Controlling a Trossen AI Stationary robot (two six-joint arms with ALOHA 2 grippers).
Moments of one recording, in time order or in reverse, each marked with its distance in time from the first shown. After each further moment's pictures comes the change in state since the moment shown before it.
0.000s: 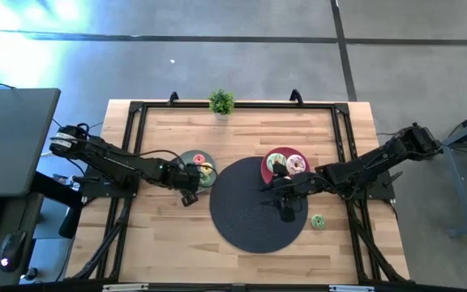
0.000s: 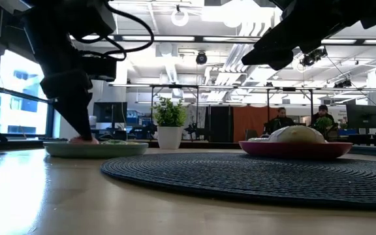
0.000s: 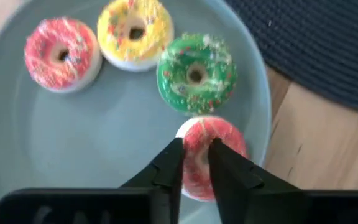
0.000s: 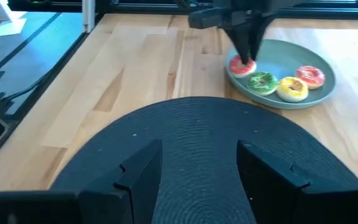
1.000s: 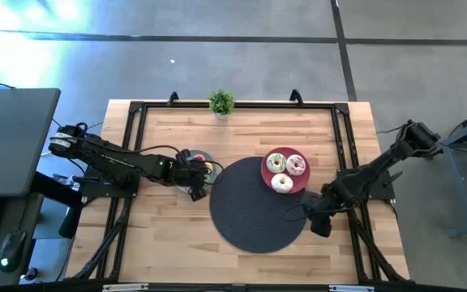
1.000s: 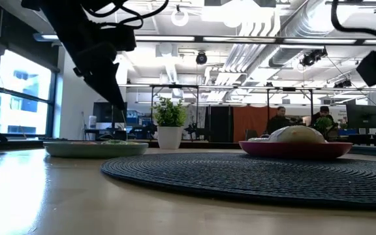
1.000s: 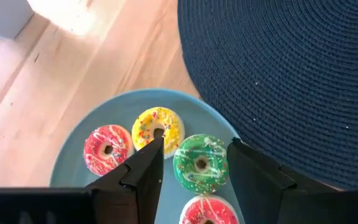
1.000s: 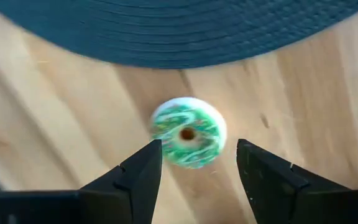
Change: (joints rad) left arm 0.000 -0.011 0.134 0.009 -0.168 0.136; right arm 0.270 -0.028 0.037 -1.030 -0.293 0.882
